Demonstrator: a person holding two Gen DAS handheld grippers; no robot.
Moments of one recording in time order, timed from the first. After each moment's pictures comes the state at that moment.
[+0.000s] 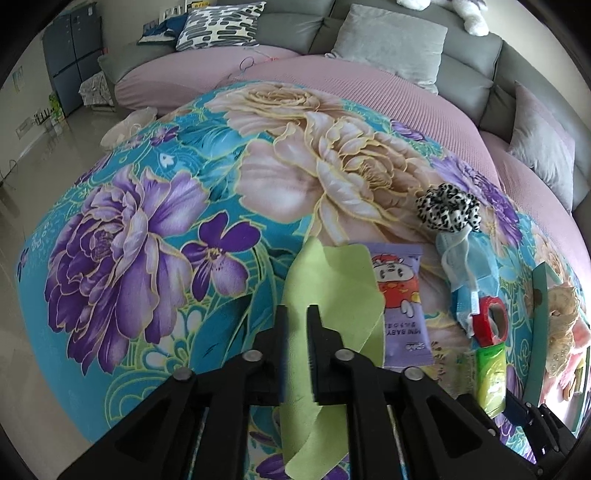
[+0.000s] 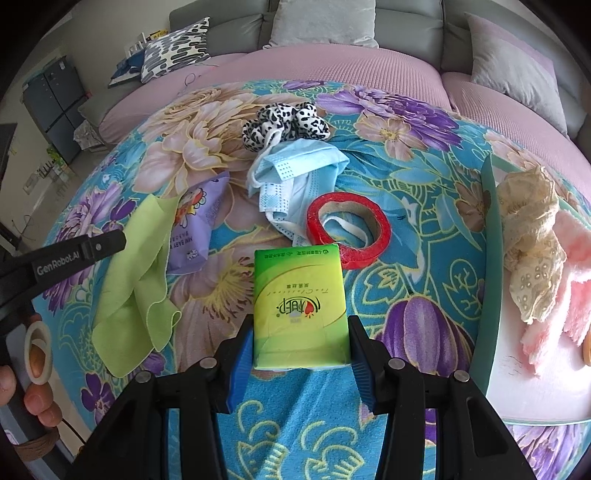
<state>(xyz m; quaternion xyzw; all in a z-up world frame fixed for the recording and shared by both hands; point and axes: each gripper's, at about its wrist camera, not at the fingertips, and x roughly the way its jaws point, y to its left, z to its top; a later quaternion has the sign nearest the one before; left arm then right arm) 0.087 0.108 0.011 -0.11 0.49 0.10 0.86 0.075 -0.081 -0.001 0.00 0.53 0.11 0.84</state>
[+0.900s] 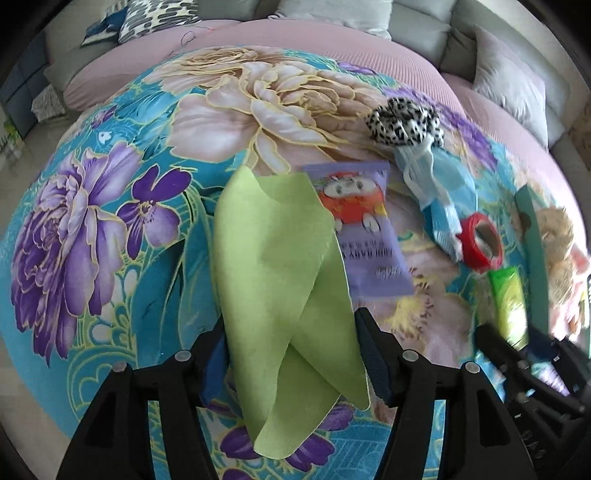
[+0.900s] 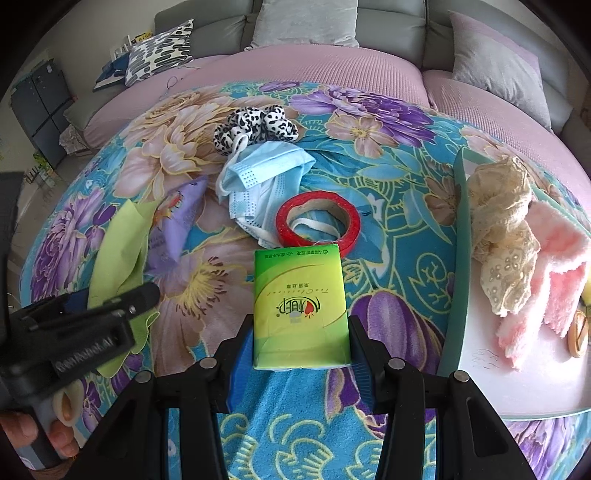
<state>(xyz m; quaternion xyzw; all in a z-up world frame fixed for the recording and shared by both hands) 0.087 0.078 -0.018 -0.07 0.55 0.02 0.83 0.074 -0.096 0.003 -0.01 0.53 0.08 0.85</state>
